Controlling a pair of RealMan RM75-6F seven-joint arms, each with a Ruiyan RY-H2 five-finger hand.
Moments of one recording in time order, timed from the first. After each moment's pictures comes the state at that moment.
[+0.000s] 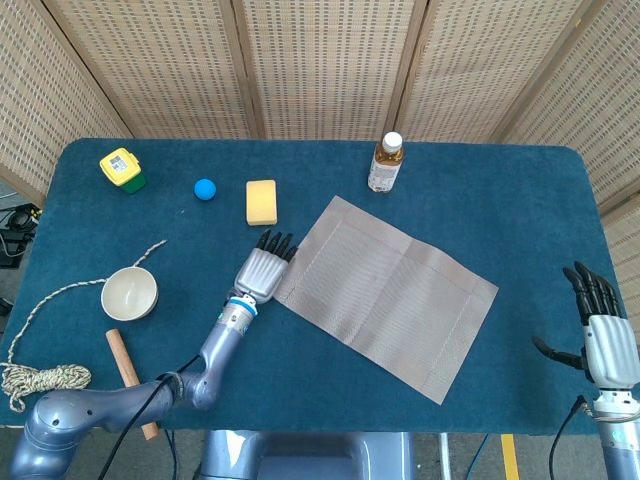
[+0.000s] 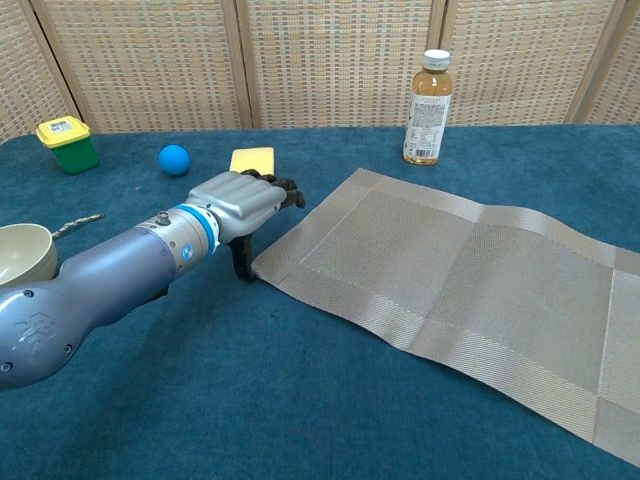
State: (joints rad) left arm -0.93 -1.96 -0.25 -1.03 0.98 0.89 0.74; right arm 0.11 -1.21 0.12 -1.47 -1.49 1.52 0.30
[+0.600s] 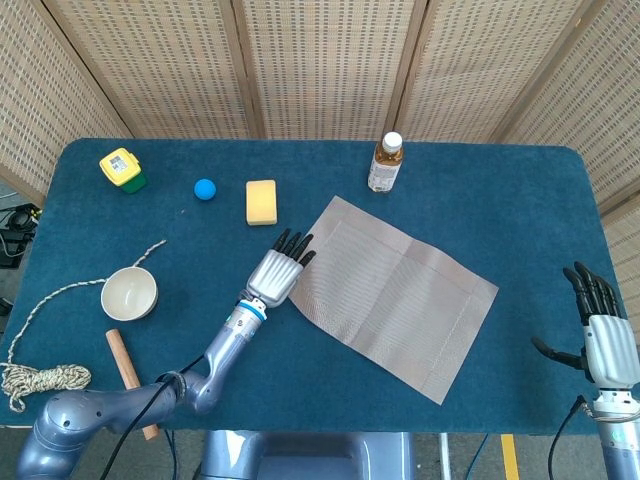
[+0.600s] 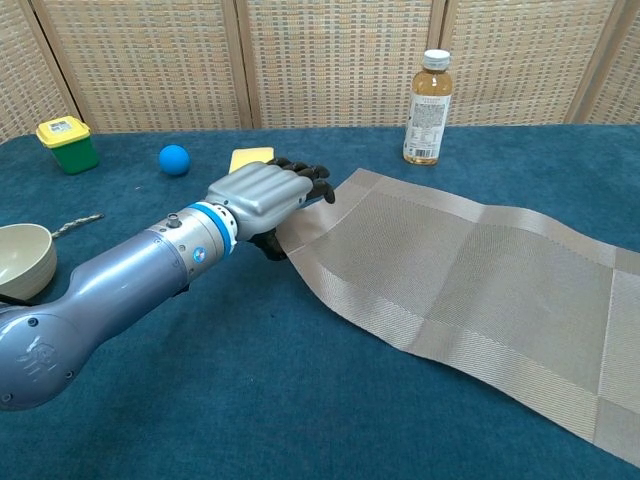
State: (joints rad) left arm -0.94 -1.99 -0.21 -0.97 1.18 0.95 0.52; right arm 0.11 -1.21 0.12 -1.48 -1.48 1.52 0.31
